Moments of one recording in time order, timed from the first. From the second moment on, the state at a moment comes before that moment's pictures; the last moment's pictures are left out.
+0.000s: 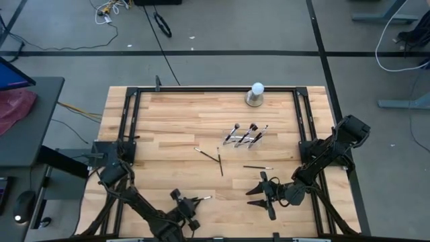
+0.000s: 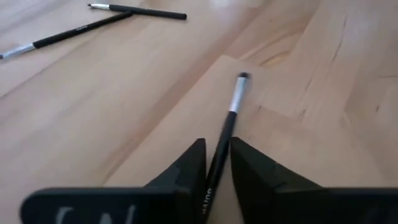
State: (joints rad) left arm -0.90 2.28 1.40 -0.71 -0.97 -1.46; right arm 0.84 1.61 0.49 0.76 0.62 0.49
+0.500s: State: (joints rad) left arm -0.91 2.27 1.19 -0.28 -1.11 -1.37; right arm 0.84 1.61 0.49 0.77 0.58 0.49
